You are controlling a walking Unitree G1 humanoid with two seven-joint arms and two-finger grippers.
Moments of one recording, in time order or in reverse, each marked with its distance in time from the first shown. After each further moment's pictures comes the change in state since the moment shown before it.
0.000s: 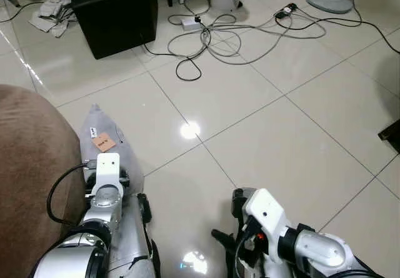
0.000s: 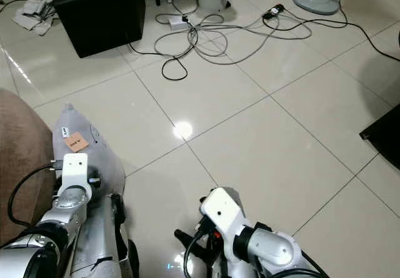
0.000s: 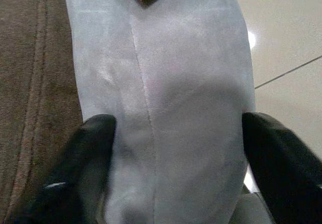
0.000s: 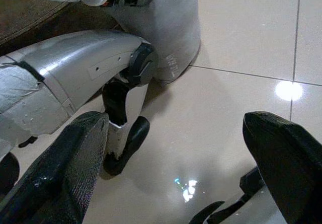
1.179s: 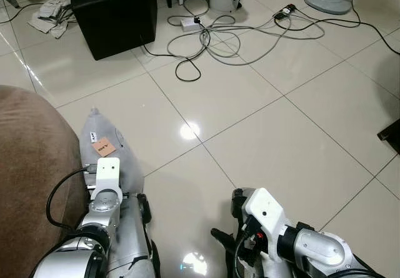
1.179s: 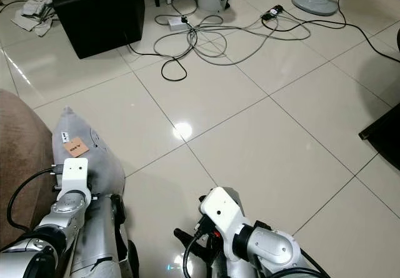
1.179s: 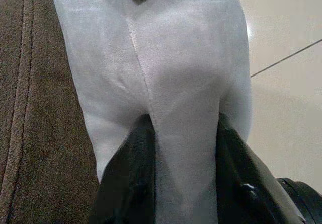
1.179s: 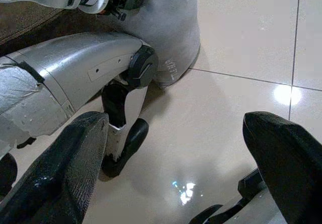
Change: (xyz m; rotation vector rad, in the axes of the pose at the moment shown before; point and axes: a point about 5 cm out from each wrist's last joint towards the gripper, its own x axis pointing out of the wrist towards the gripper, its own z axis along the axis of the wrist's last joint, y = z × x) left arm -0.001 0.002 -0.010 0.013 0.026 -0.032; right arm 0.003 0.000 0.001 -0.018 -0.006 0.010
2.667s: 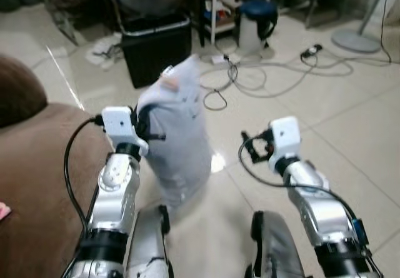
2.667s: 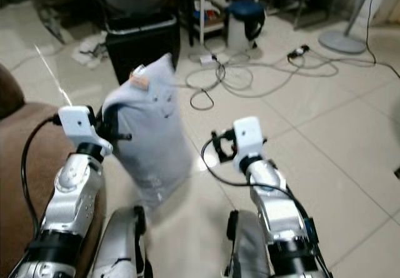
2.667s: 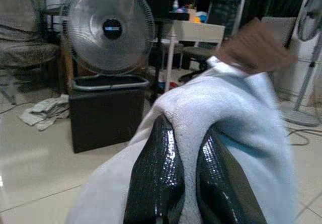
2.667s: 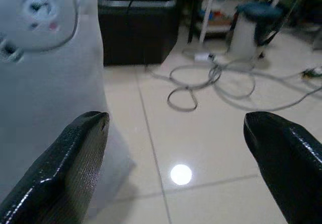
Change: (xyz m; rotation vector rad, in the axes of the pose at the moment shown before) left arm -0.072 -0.039 0.130 -0.294 -0.781 -0.410; right arm 0.034 -0.122 0.047 0.087 -0.301 -0.693
